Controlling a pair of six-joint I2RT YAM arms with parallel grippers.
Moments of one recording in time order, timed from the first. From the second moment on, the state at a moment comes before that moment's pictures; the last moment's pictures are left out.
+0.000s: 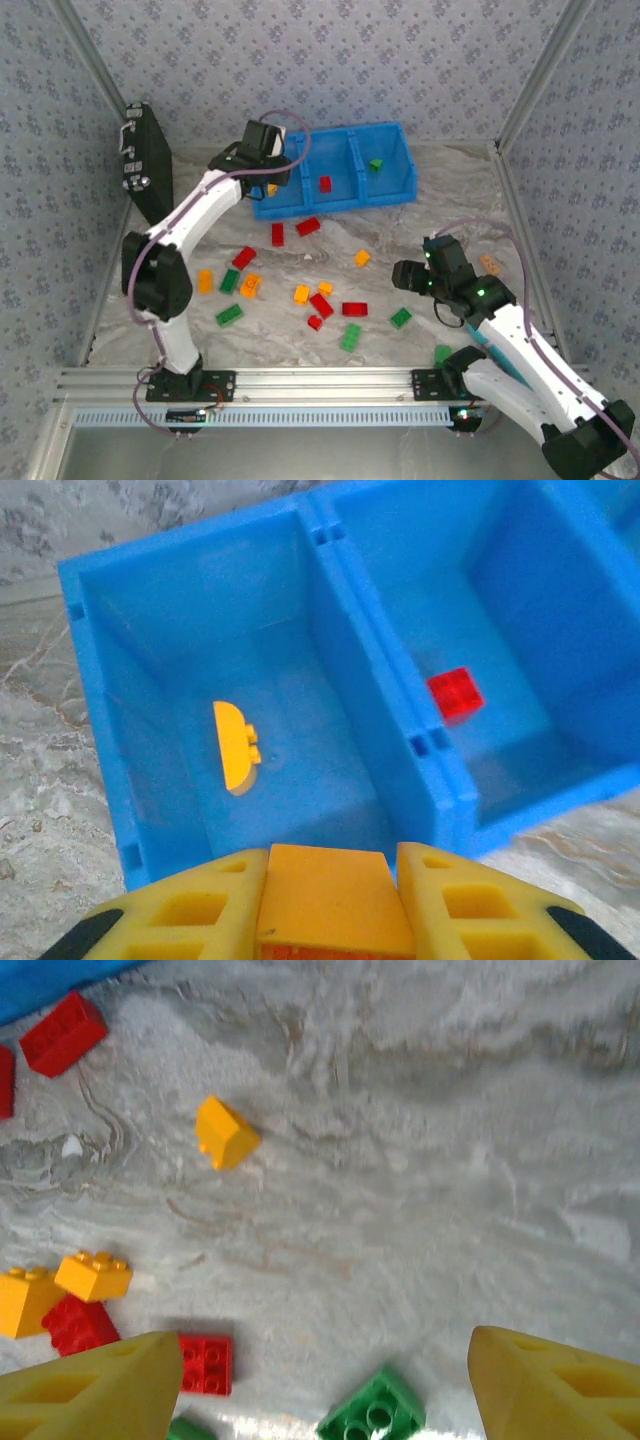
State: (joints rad) left arm -0.44 1.86 1.71 -0.62 -0.12 -0.18; right arm 0.49 0.81 0.72 -0.83 0.06 0.60
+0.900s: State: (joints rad) left arm -0.32 2.17 1.92 -0.59 -0.12 -0.15; right arm 0.84 0.83 0.56 -0.95 0.15 1.36
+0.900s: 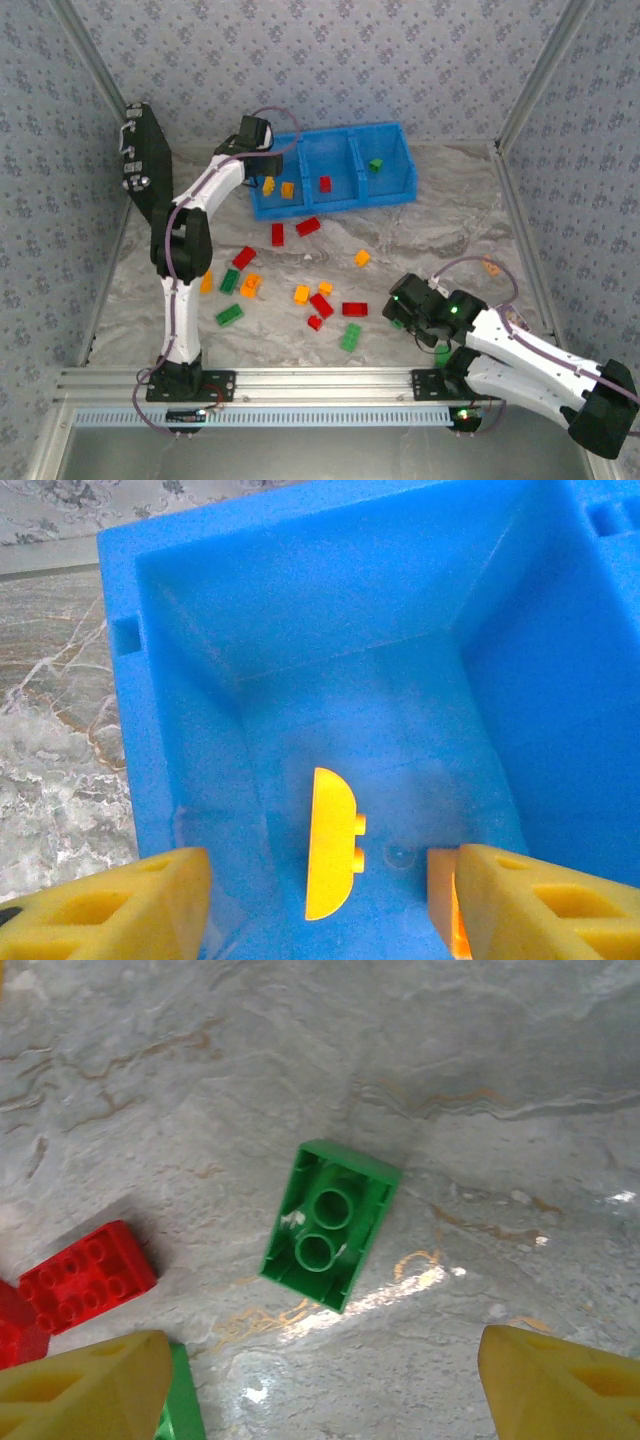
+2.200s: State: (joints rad) left arm -0.32 1.20 1.33 -0.72 -0.06 -0.04; right arm 0.58 1.27 0.64 -0.83 0.06 1.11
